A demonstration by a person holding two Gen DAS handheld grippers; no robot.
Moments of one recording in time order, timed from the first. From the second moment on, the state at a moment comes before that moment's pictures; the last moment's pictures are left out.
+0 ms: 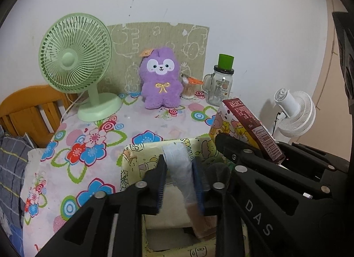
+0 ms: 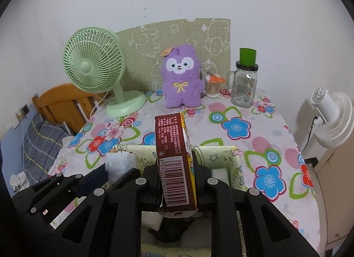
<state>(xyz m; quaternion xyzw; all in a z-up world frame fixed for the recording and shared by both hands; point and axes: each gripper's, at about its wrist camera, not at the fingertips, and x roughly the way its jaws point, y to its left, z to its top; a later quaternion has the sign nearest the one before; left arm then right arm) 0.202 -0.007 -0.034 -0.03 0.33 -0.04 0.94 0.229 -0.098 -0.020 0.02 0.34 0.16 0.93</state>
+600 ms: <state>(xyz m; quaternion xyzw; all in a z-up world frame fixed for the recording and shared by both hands) 0.213 0.003 -0.055 -0.02 0.37 -0.03 0.93 0.248 -0.079 -0.044 0.01 0.37 0.19 0.91</state>
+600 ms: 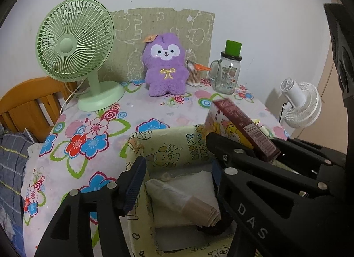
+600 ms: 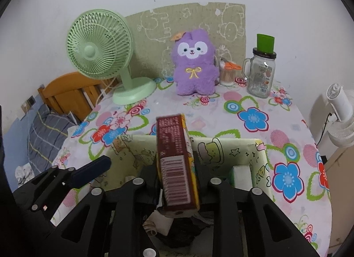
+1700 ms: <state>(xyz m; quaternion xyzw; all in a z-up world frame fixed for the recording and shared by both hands) 0.167 -0.008 -0.045 0.00 0.35 -0.02 0.94 0.194 -0.104 -0.034 0.01 0.36 0.15 0.92</state>
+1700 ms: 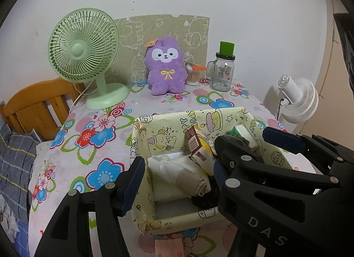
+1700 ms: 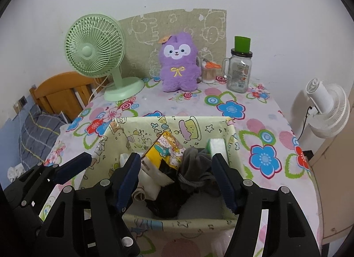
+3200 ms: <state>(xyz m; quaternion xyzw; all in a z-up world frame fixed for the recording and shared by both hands) 0.089 -0.030 -0.036 -0.01 0.32 -0.02 0.95 0.110 -0.144 -0.025 0.02 0.32 0.12 0.94</state>
